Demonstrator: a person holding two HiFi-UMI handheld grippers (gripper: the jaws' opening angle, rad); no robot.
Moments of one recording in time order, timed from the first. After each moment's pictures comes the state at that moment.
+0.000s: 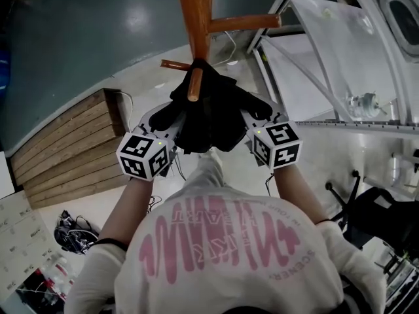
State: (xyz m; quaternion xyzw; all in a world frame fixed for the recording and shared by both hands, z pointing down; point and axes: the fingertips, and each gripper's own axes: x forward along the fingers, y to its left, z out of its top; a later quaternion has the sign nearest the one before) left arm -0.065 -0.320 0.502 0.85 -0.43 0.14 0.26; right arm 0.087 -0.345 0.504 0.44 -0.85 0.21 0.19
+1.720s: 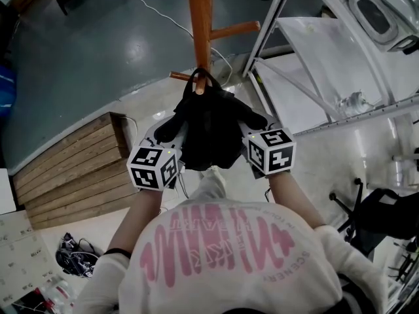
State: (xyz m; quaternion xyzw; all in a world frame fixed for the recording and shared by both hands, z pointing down) left arm -0.072 -0.297 0.461 0.85 -0.46 0.14 0.22; right arm 0.079 -0.315 0.469 0.47 -0.83 0.23 0.20
